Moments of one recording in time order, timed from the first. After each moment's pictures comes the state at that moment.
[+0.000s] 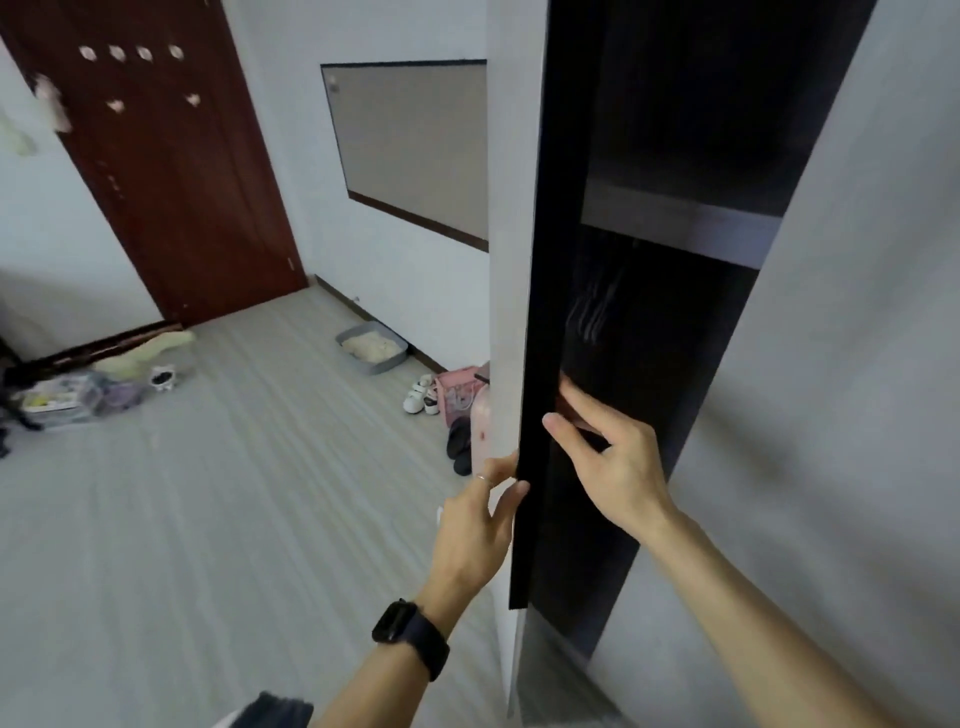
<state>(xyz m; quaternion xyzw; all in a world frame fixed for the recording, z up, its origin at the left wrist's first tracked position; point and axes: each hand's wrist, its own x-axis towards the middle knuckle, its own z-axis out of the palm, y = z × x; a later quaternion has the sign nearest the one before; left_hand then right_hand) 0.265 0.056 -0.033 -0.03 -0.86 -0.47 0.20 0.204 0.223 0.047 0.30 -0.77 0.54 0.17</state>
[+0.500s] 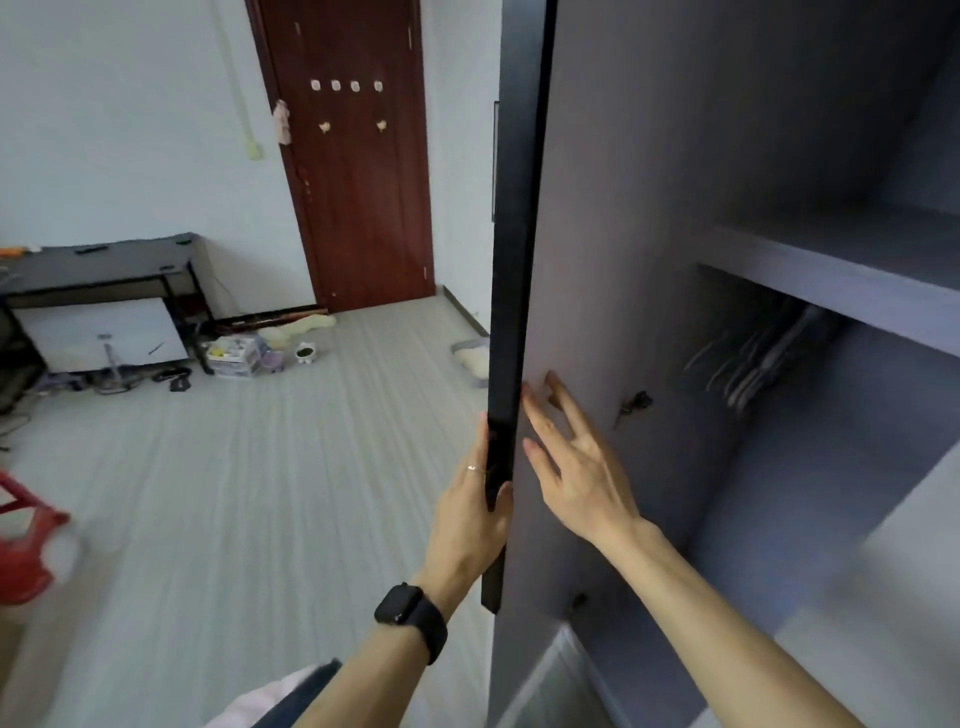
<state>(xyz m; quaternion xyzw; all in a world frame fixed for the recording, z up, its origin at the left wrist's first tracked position) 0.291 -0.052 -0.013 0.14 -0.85 -0.41 0.29 0.186 0.074 0.034 0.46 -0.81 0.30 0.20</state>
